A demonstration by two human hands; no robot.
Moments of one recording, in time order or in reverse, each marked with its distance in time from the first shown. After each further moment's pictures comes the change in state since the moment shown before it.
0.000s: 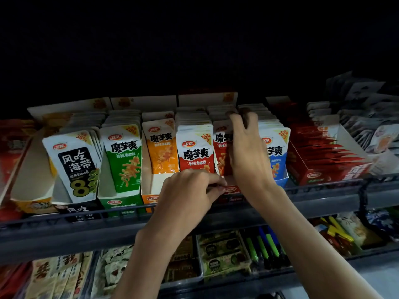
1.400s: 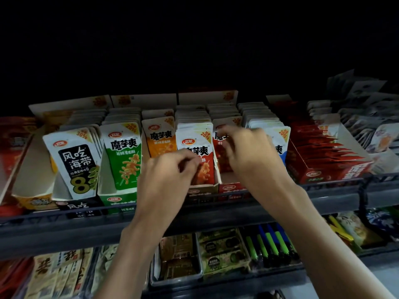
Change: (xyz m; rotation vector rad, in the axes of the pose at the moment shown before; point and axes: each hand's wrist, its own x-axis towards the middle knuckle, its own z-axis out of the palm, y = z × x) left_hand -0.002 -0.006 -0.022 -0.277 0.228 -0.278; right_hand -0.003 -0.004 -0.024 -0.019 -0.201 -0.062
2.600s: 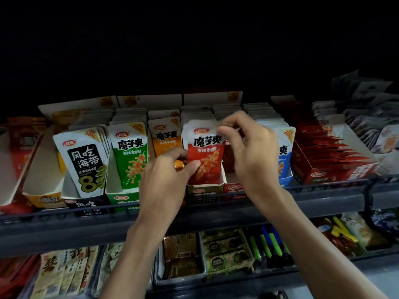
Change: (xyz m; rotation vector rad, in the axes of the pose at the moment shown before) left_hand 0.000 -0.003 -0.007 -0.055 0.026 -0.134; right_hand -0.006 -0.012 0.011 0.484 0.391 -0.108
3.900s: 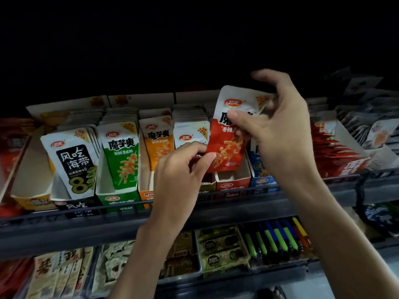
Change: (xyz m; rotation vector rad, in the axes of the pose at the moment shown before) left_hand -0.010 0.017 0.022 -0.227 0.019 0.352; right_hand 0.015 -0.016 -0.052 0.281 0.009 0.179
